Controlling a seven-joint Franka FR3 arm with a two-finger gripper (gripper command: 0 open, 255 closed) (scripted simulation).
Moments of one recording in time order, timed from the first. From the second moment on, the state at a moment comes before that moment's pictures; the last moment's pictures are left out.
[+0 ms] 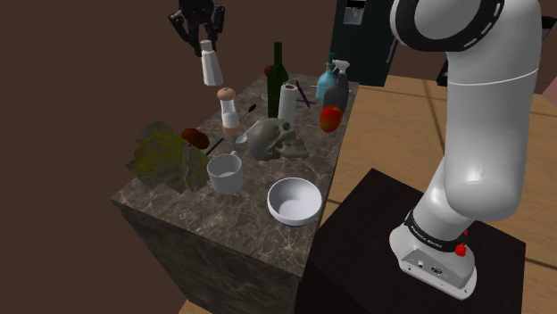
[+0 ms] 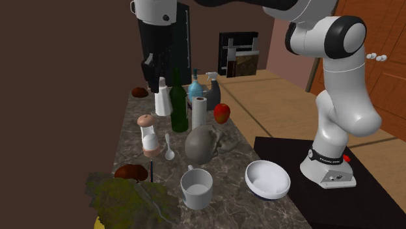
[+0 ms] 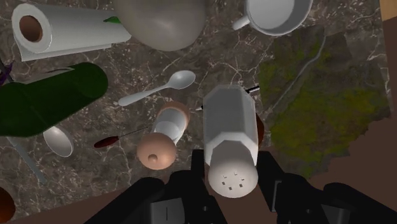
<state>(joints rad) 0.14 0.40 0.29 -1.03 -0.25 1.51 0.42</state>
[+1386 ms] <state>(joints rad) -0.12 0.19 0.21 -1.24 -0.14 1.56 0.11</state>
